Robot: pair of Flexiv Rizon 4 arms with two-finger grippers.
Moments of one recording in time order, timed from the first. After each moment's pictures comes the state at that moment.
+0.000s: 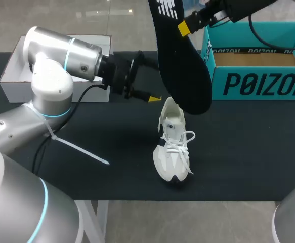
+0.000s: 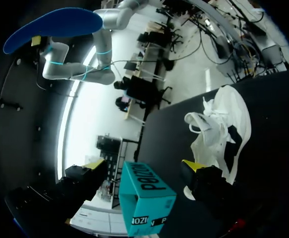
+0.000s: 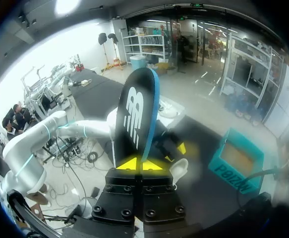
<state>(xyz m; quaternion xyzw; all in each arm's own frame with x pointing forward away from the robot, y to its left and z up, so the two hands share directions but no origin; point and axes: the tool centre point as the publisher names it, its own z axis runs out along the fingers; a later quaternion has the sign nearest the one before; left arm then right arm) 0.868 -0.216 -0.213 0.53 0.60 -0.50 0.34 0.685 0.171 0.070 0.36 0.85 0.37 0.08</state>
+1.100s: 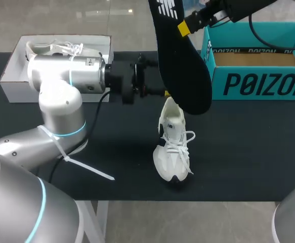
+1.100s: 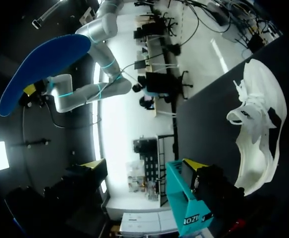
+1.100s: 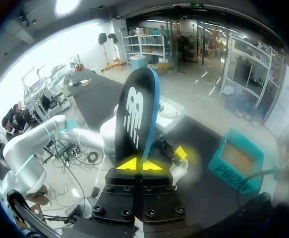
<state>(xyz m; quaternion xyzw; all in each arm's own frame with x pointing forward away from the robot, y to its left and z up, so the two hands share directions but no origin) 0.840 -0.245 -0.155 0.53 0.47 -0.50 0.50 0.685 0.171 0.070 0.36 0.85 0.37 0.08</state>
